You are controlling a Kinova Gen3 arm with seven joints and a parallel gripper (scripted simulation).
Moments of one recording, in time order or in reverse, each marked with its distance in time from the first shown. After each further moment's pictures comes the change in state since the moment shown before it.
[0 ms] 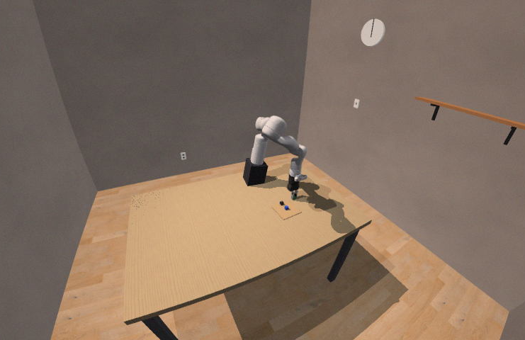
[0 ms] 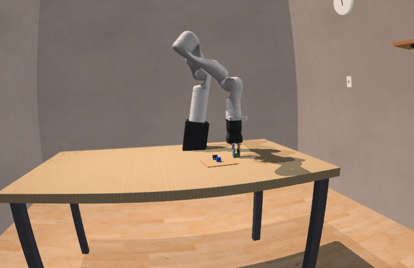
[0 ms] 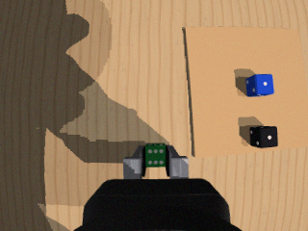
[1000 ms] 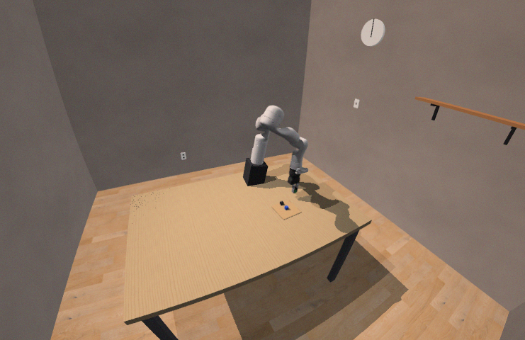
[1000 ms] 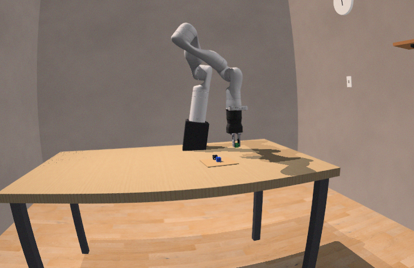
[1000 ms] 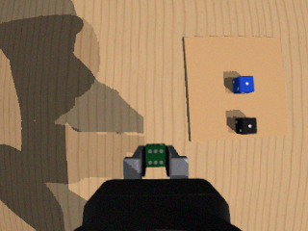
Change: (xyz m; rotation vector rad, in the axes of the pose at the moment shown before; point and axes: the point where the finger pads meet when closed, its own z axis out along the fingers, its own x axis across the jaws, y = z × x) arm -0.005 0.010 -0.047 -0.024 -0.007 -0.006
